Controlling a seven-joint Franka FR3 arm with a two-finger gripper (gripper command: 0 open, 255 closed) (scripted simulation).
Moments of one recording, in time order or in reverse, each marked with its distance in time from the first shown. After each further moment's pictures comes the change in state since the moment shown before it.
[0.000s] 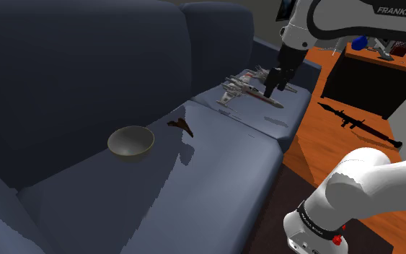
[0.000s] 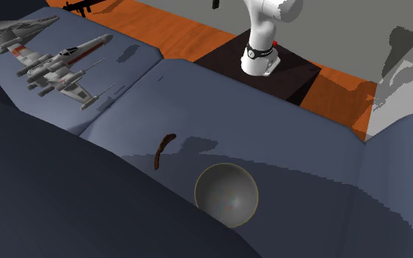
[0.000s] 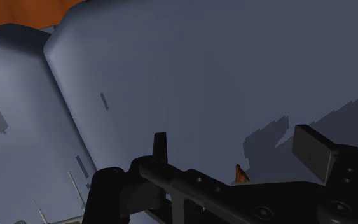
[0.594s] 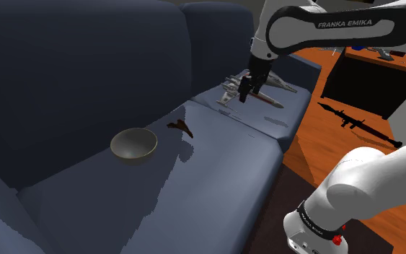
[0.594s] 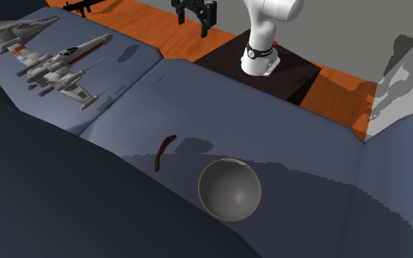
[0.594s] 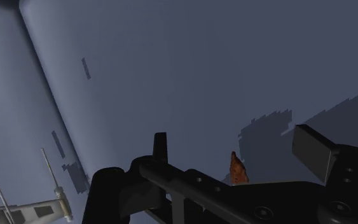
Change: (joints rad) arm 0.034 0.237 0.043 0.040 -0.004 0.184 0.016
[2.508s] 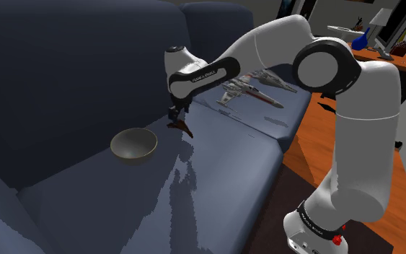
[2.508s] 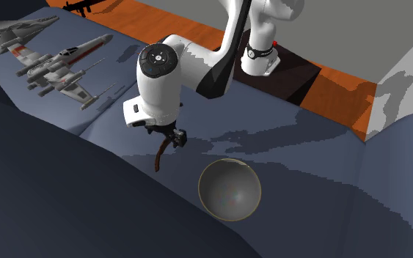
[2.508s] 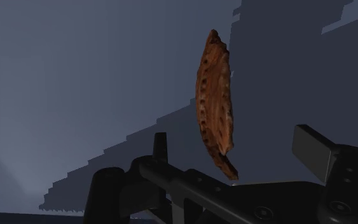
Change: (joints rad) arm 0.120 1.006 0.106 0.652 -0.196 0.284 0.109
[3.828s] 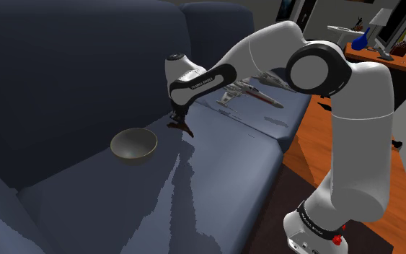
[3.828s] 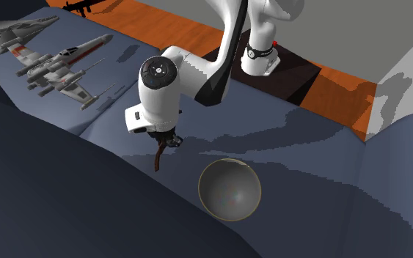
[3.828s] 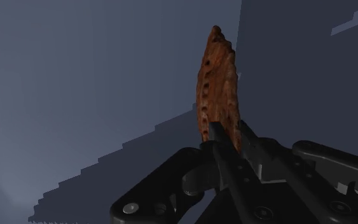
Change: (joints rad) arm -0.003 0.045 -0.007 -0.008 -0.012 0.055 0.007
